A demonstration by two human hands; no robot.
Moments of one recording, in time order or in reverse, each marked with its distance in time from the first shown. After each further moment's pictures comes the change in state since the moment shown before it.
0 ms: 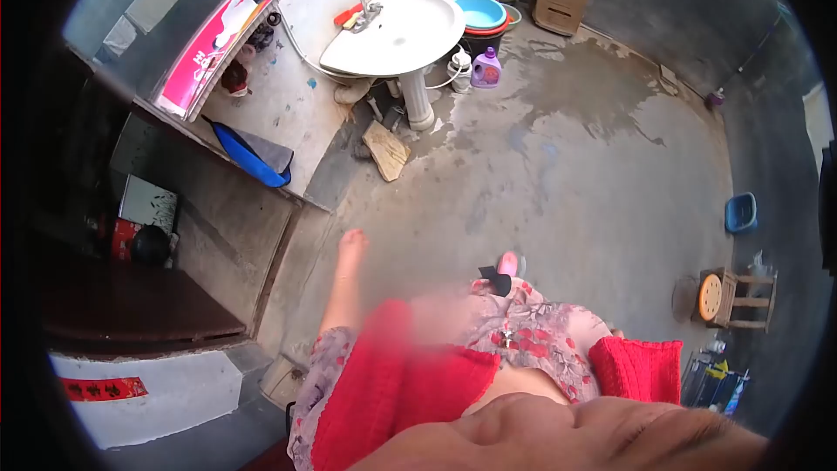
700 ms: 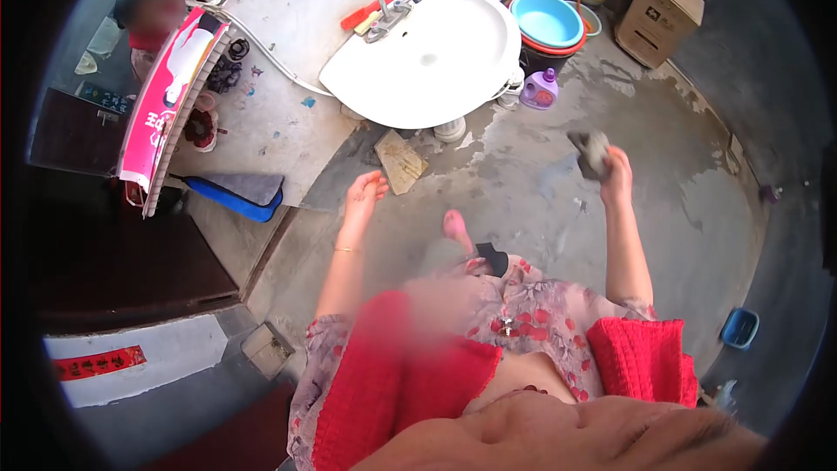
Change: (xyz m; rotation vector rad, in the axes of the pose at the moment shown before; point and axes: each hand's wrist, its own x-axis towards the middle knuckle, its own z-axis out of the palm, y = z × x) left_hand 0.213 0.265 0.200 -0.131 0.083 0.076; right_hand -0.138 -0.649 0.606 0.291 -1.009 -0.564
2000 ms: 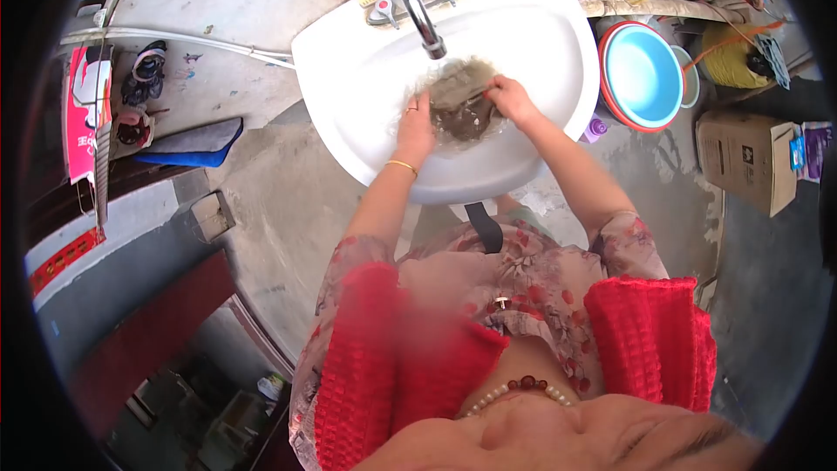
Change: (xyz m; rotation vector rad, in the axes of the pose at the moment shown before) left_hand 0.313 -0.005 0.239 0.914 0.170 -0.007; right_hand 0.312 0.117 0.361 -1.091 -1.089 0.266
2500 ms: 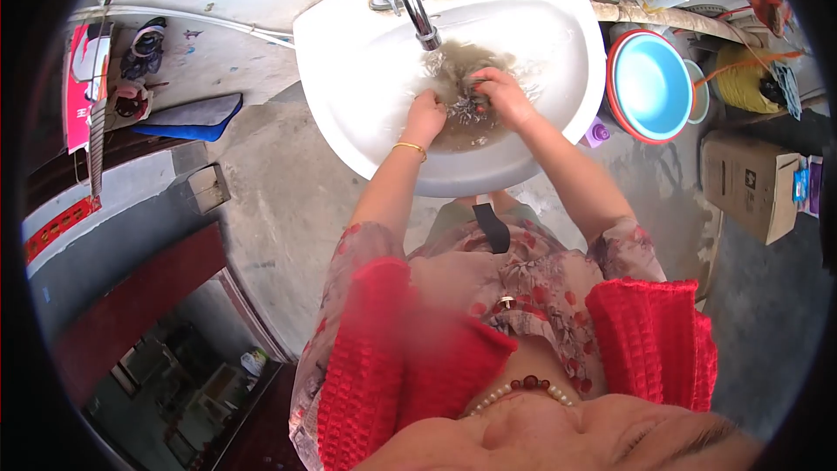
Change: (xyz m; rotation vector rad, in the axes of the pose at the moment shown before) left_hand 0.003 0.022 0.035 -0.383 0.030 -0.290; right_hand -0.030 -0.007 0.007 0.478 -0.192 0.046
